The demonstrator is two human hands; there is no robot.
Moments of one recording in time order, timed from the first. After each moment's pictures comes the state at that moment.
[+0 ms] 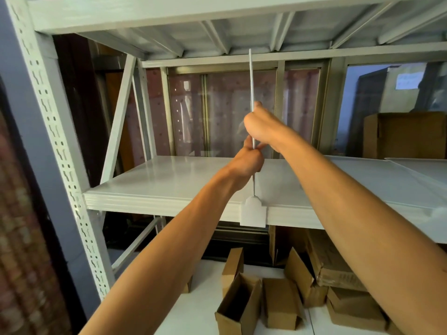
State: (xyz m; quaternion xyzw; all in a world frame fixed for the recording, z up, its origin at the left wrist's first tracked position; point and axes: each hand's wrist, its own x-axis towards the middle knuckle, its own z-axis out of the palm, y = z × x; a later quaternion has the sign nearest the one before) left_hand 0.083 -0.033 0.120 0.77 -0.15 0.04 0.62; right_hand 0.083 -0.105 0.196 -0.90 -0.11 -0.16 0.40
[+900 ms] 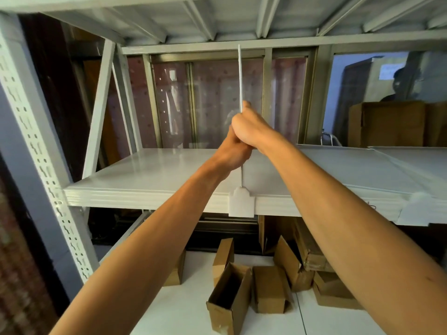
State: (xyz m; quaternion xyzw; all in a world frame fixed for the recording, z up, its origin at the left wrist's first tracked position) left_hand 0.076 -0.030 0.116 0.80 -0.19 0.11 0.55; right_hand 0.073 -0.106 0.169 -0.88 -0.09 -0.13 0.44
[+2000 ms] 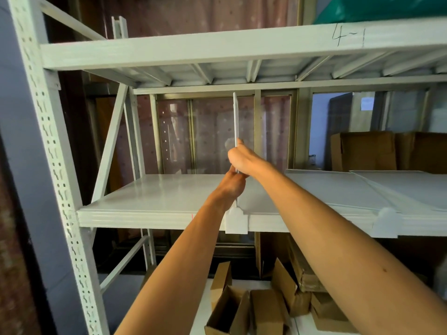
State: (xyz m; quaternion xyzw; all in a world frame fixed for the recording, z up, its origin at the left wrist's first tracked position) left_hand 0.068 -0.042 0.097 0.79 -0.16 0.06 0.59; right_hand 0.058 -0.105 0.168 -0.90 -0.06 -0.08 0.43
